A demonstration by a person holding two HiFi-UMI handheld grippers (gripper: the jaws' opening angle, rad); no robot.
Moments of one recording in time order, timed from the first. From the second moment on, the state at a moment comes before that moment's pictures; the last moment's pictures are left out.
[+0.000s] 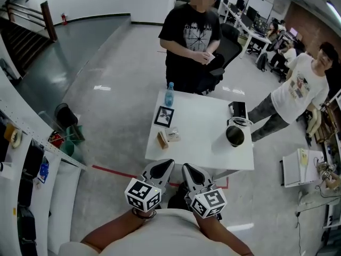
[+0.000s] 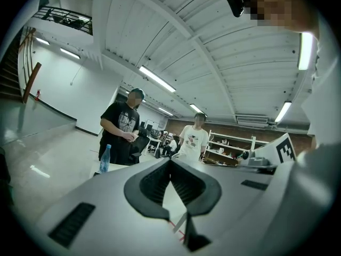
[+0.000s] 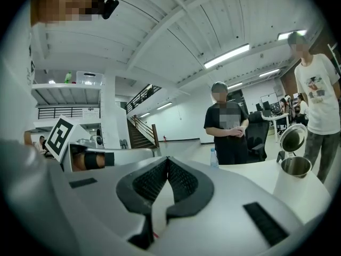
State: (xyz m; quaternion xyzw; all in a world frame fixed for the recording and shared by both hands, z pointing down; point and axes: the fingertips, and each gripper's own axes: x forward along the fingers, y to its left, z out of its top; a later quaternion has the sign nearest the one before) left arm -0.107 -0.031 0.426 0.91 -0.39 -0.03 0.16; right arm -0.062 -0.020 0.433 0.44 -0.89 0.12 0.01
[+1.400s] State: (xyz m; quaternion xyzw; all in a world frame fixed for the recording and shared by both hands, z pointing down) left arm -0.093 -0.275 0.516 0.83 -0.51 0.03 0.23; right arm -0.025 -0.270 0.493 0.32 -0.93 0.18 0.07
